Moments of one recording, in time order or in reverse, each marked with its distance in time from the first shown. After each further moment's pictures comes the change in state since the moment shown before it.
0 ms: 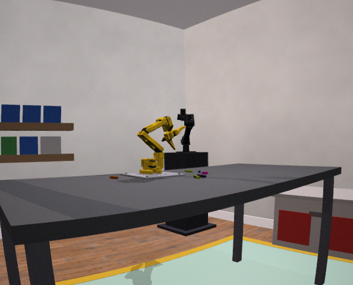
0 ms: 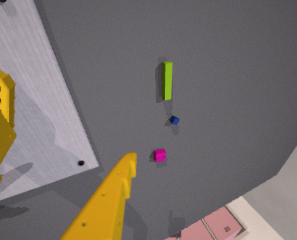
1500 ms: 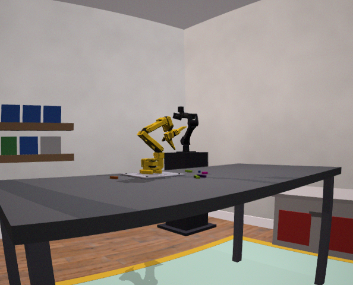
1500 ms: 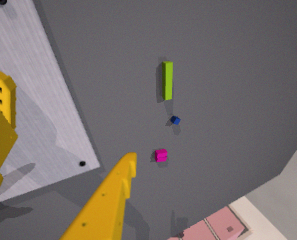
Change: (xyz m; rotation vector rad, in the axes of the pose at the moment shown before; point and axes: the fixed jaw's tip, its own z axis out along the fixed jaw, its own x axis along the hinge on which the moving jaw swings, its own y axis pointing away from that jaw) arm 0.000 0.000 0.000 -0.006 0.000 0.013
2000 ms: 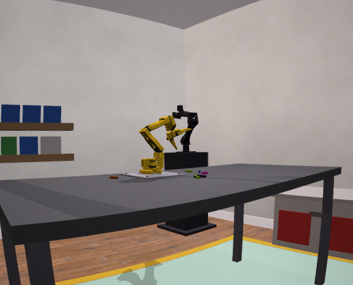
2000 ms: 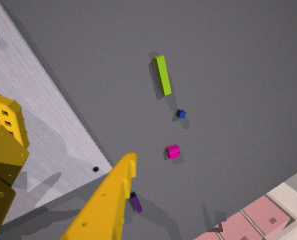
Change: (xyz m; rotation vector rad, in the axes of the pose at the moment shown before) arm 0.001 -0.011 0.002 -0.034 0.014 0.208
